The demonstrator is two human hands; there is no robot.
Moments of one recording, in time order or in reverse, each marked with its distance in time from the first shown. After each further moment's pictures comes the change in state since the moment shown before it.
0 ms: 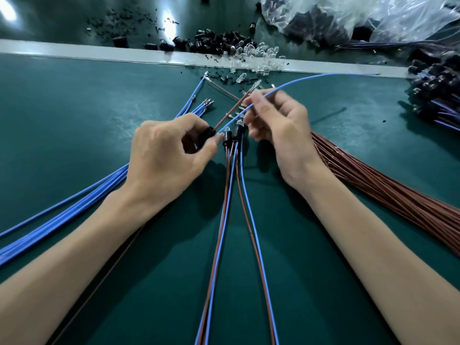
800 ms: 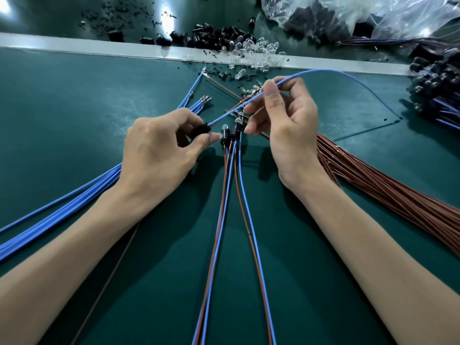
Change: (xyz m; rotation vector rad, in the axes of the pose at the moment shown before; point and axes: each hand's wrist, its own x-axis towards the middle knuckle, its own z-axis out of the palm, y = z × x) left_hand 0.002 -0.005 0.002 -0.037 -0.064 -0.161; right_hand -0.005 -0.005 0.007 0.010 0.115 -0.141
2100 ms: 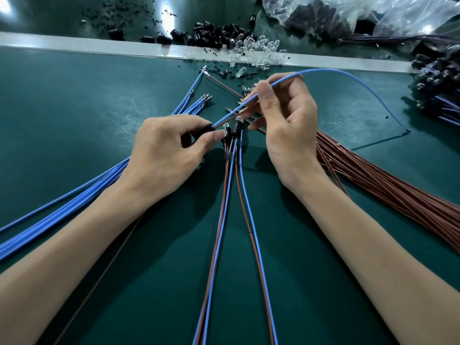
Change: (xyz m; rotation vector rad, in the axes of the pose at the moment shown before) left_hand 0.000 -0.002 0.000 -0.083 -0.105 0.079; right_hand -0.004 -0.003 0.003 -0.138 0.005 -0.102
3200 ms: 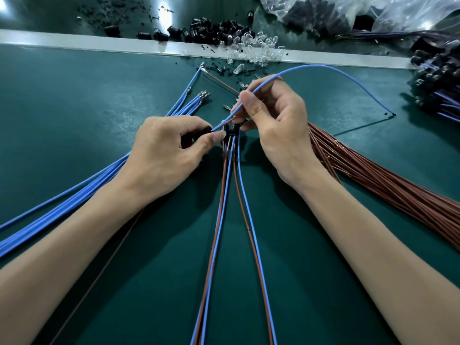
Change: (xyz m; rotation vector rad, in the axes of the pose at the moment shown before) left_hand 0.001 -0.002 0.001 -0.002 -0.078 0.001; right_hand 0.003 0.006 -0.002 -0.042 -0.129 0.066
